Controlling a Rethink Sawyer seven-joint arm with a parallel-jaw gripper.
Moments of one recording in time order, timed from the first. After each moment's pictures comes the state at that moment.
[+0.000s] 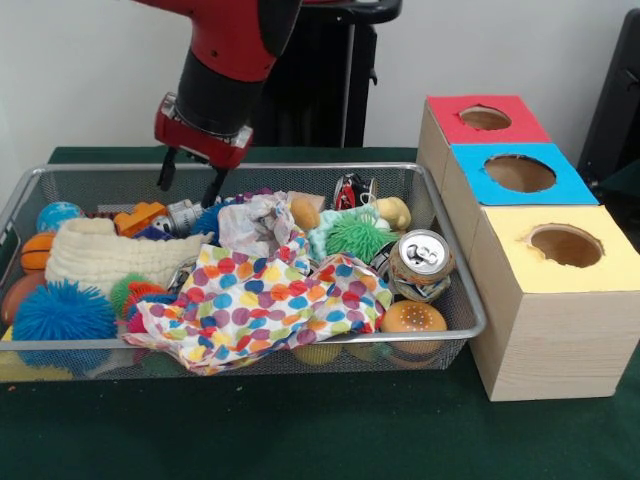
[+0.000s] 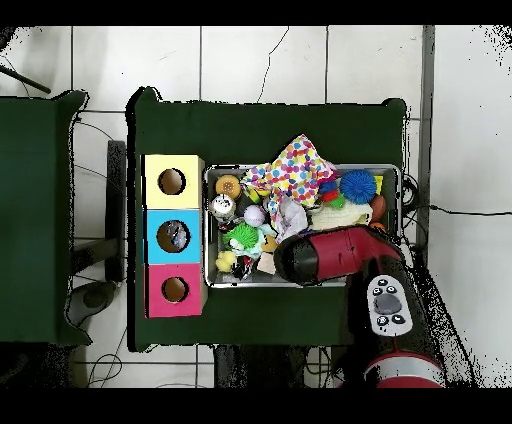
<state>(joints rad) -0.36 -0.56 0.00 1.61 -0.68 0.62 2.12</state>
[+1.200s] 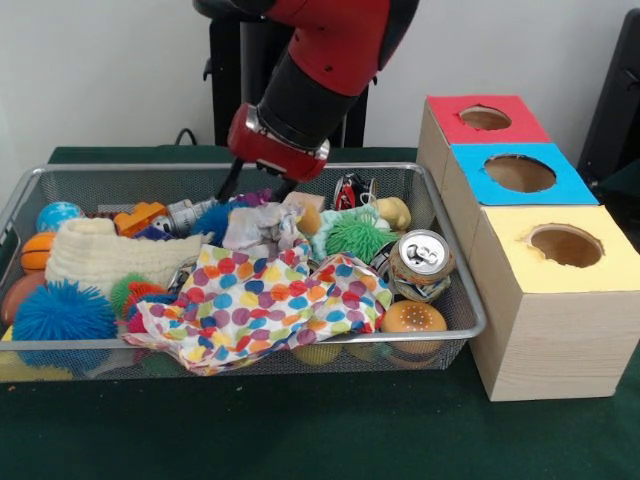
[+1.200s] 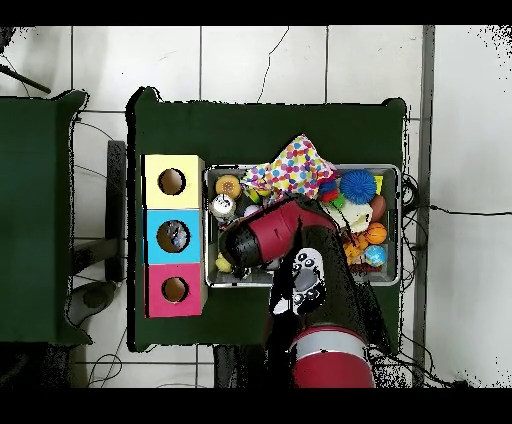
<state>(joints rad) -0.17 -0.55 0.02 1.52 -0.79 0.74 2.12</state>
